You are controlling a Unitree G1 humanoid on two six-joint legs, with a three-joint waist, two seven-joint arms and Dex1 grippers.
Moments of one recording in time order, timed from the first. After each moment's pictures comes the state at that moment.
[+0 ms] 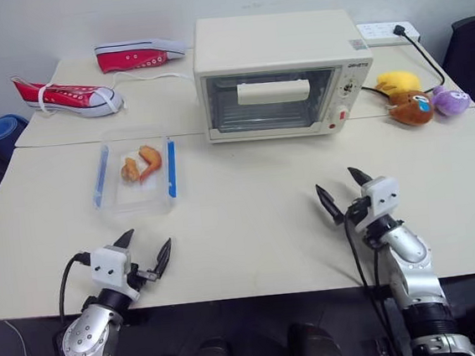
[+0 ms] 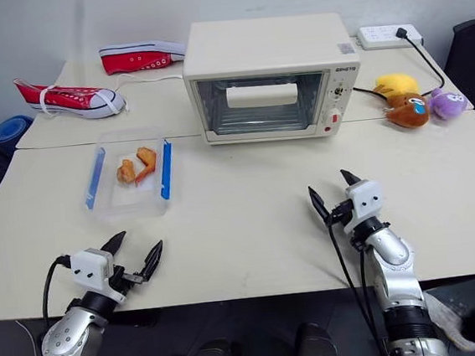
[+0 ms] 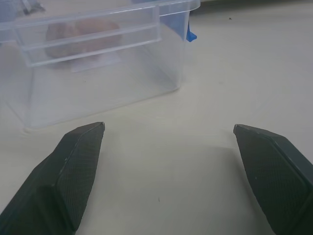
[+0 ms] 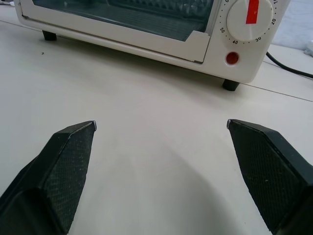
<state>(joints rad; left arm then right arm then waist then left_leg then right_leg) 0.23 0.29 0.24 -0.23 -0.22 -0.01 -0.37 -0.20 -0.30 -0.16 0.26 0.20 -0.29 0.50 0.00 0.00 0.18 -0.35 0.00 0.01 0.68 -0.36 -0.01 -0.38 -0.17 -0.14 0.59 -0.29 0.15</state>
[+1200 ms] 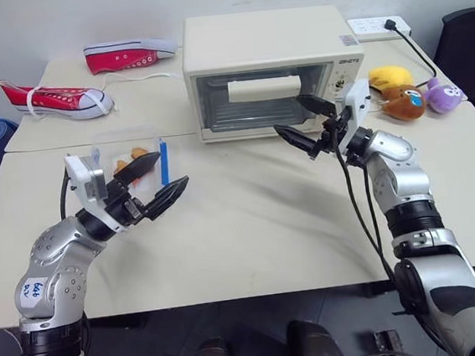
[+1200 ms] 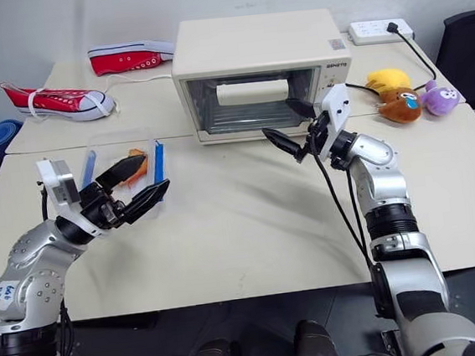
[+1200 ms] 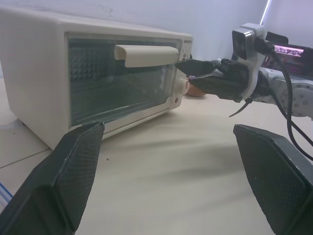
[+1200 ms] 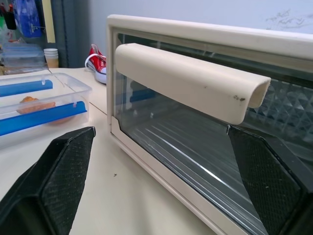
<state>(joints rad) -0.26 0.56 0.27 -0.22 -0.72 0.37 -0.74 -0.84 -0.39 -0.09 0.57 0.35 -0.07 0.95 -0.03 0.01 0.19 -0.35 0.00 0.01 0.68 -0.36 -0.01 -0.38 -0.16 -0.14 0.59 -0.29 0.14</state>
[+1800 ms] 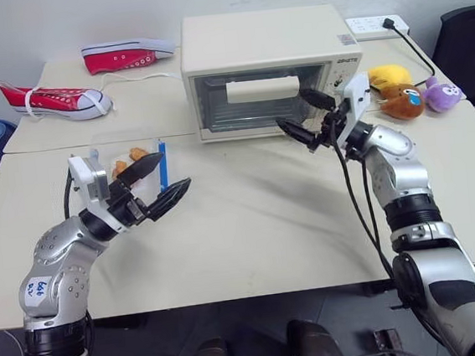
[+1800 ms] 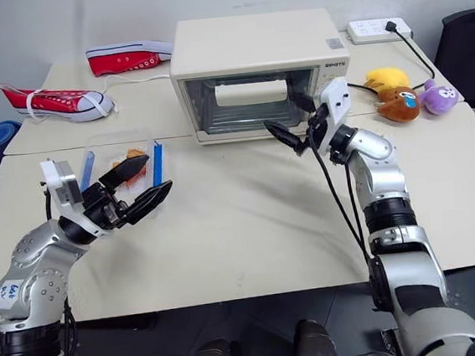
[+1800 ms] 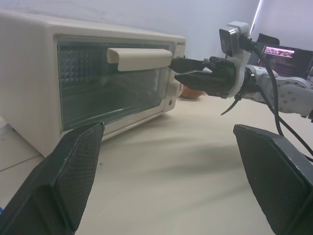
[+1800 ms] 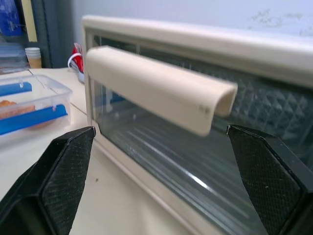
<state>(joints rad) -0.28 0.54 0.26 -0.21 -0.71 0.36 -0.77 -0.91 -0.39 -0.10 0.63 0.32 -0.07 0.90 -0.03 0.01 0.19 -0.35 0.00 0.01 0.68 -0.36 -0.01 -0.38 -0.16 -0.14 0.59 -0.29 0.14</state>
